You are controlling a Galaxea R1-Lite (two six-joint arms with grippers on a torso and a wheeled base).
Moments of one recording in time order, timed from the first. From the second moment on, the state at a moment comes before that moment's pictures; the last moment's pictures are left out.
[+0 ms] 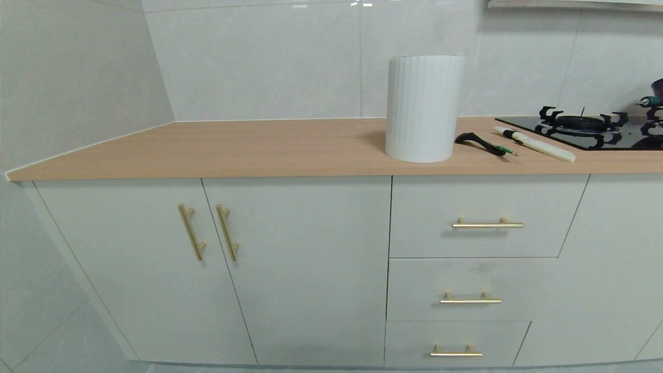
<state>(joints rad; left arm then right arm) 0.00 0.00 0.00 0.01 -0.04 0.01 0.08 0.24 -0.15 0.01 0.08 0.01</state>
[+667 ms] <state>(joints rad) 0.00 0.00 0.00 0.01 -0.04 0.01 0.16 1.33 -0.39 -0.37 0.10 0.07</state>
